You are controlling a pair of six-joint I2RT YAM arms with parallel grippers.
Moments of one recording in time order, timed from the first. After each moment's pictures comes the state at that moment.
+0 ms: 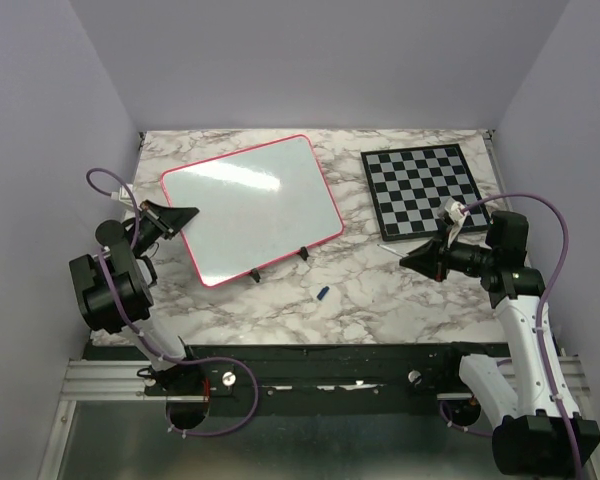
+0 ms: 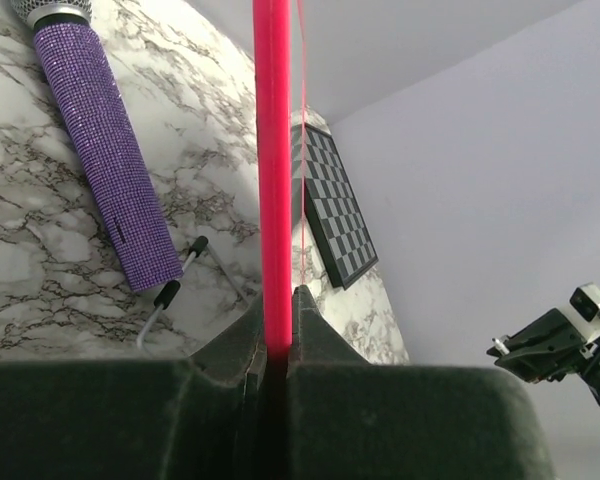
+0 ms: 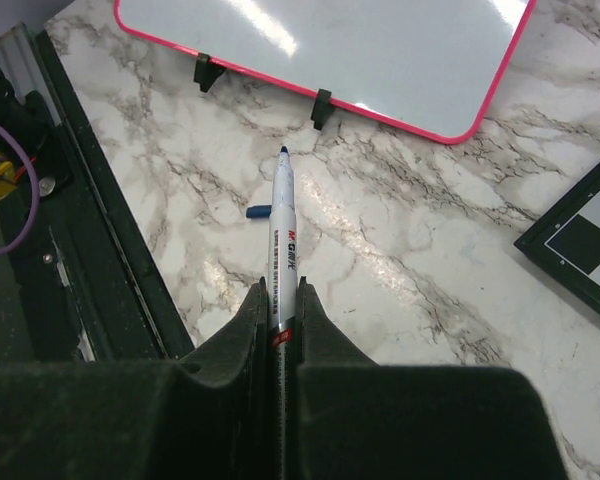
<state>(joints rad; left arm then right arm) 0.49 1.72 0.54 1.30 1.12 -1.16 -0.09 0.81 0.74 -0.60 -1.08 -0.37</state>
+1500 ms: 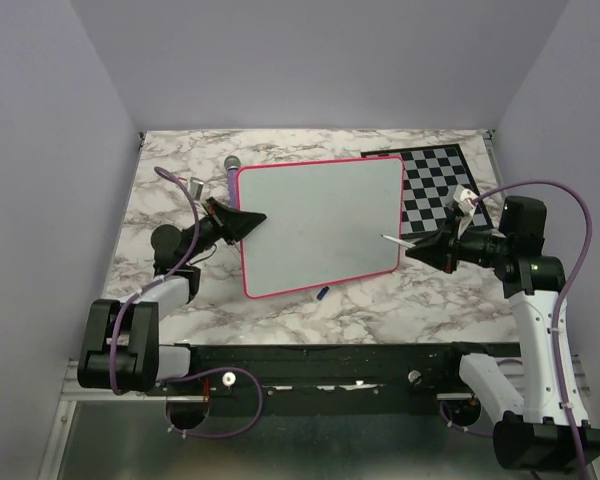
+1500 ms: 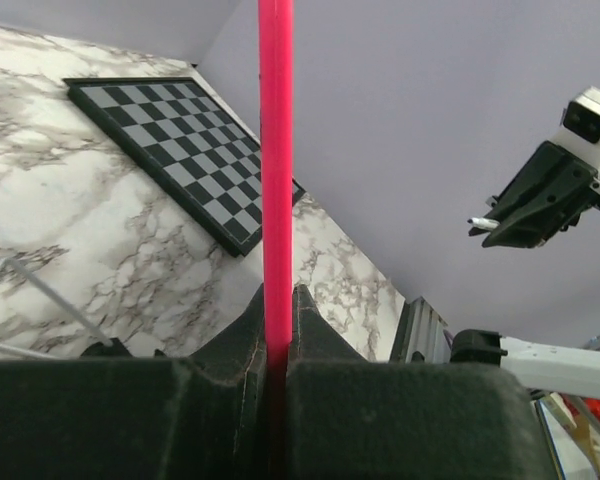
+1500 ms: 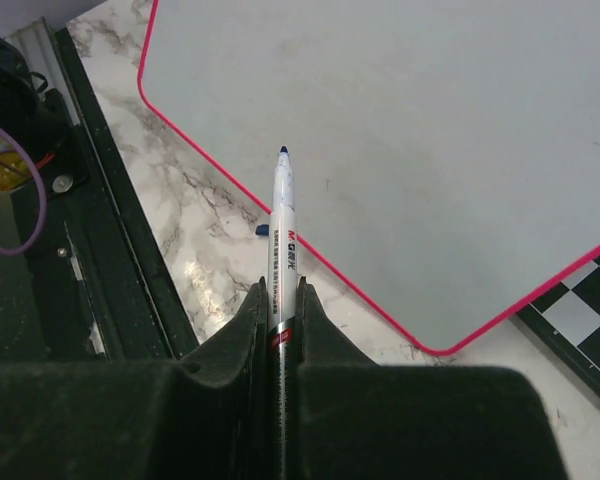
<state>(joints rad) -0.02 1.30 0.41 1.22 0.89 -1.01 -0.09 0.85 0.98 -0.81 -1.11 -0.49</state>
